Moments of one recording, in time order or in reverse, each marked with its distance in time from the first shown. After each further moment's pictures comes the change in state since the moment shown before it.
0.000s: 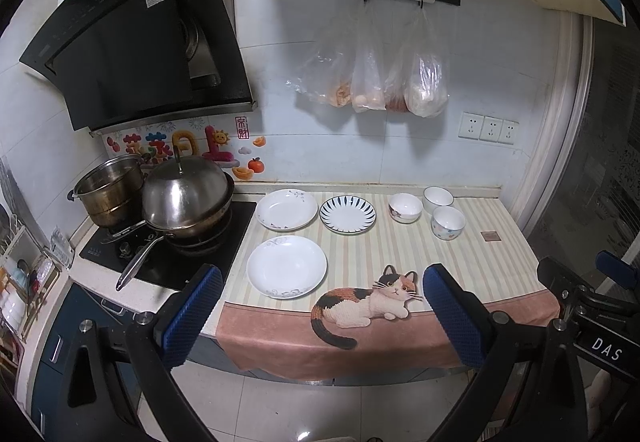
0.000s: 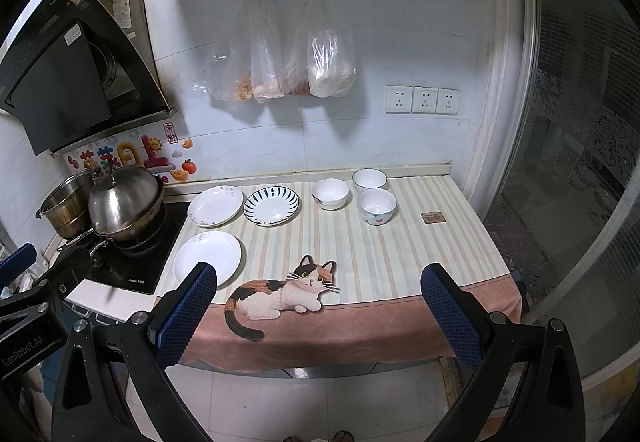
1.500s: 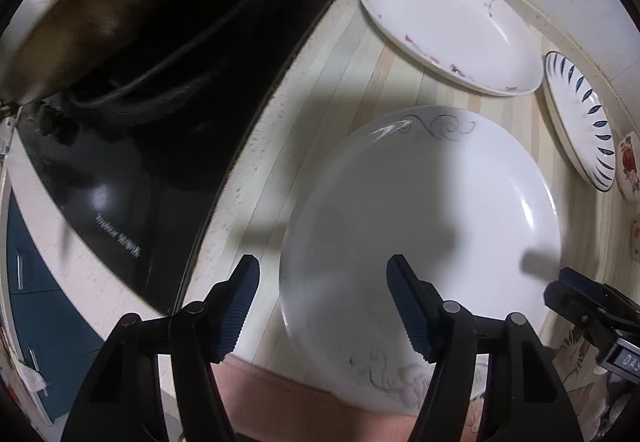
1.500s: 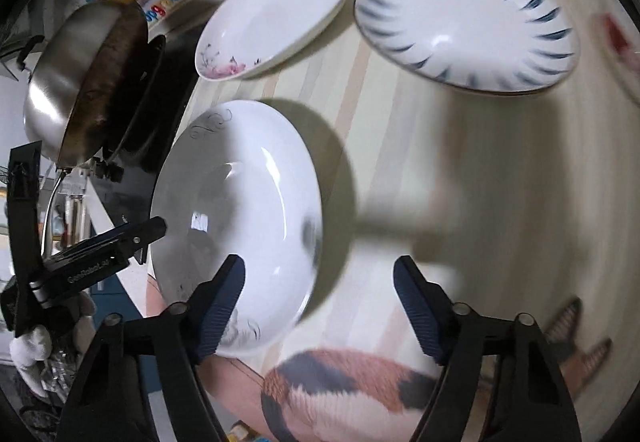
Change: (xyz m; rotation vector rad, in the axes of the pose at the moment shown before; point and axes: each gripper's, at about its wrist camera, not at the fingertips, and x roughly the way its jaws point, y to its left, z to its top) left arm 0.511 0.181 -0.083 -0.297 0.785 0.172; right arm 0.625 0.186 -0.054 -0.095 0.839 0.528
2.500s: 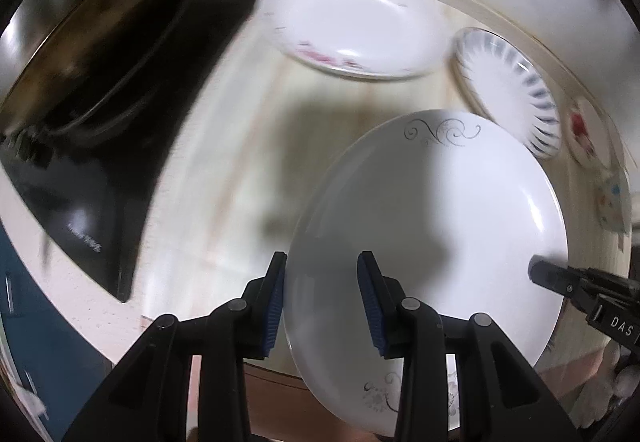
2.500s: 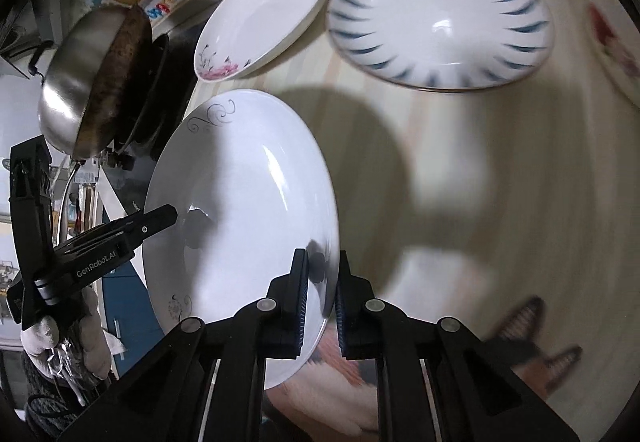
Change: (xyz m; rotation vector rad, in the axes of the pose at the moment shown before) left arm -0.054 -0.062 -0.041 0.110 -0.041 -0.111; right arm -0.056 -0.028 -0.021 -0.012 -0.001 0.027
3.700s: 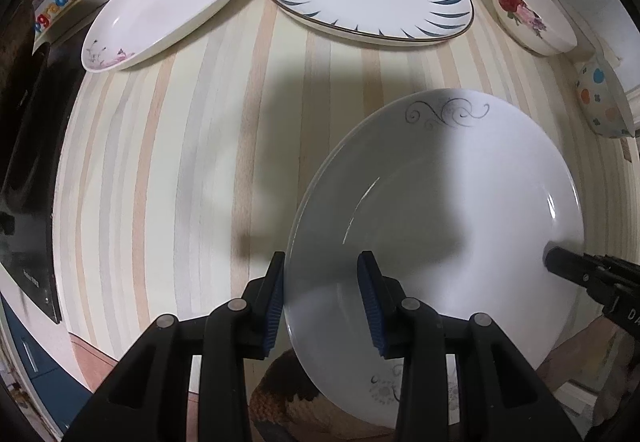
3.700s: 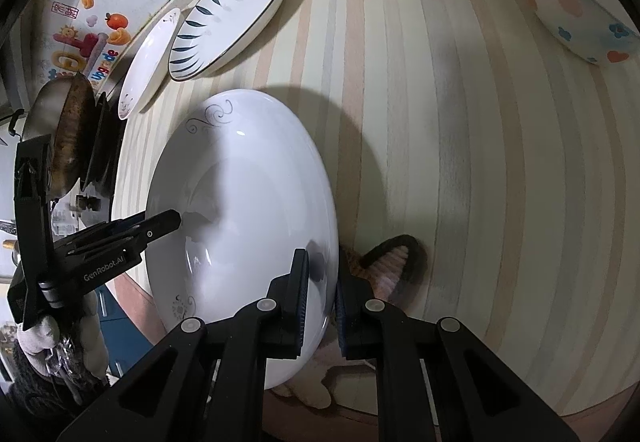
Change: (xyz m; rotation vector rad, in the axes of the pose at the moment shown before) left arm 0.060 -0.155 -0.015 0.246 0.070 0.031; right arm -0.046 -0.136 -0.085 0.219 -0.089 -0.048
